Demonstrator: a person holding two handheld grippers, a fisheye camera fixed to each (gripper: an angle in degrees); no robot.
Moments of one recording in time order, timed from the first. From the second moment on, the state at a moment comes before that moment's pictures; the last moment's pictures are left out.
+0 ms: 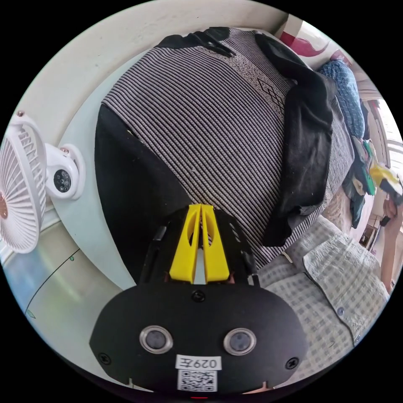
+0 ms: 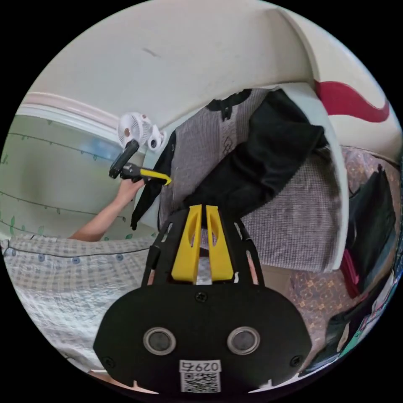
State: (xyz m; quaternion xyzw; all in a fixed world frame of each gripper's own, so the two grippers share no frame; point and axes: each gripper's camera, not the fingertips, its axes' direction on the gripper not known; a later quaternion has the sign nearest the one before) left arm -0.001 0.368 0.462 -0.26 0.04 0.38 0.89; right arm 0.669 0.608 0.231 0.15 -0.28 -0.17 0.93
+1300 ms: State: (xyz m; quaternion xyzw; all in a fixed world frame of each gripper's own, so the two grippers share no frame) left arm 0.024 0.386 0.359 -0.33 0.16 0.26 0.89; right arm 0.712 0.387 0.212 0.15 -0.10 -0.28 0.94
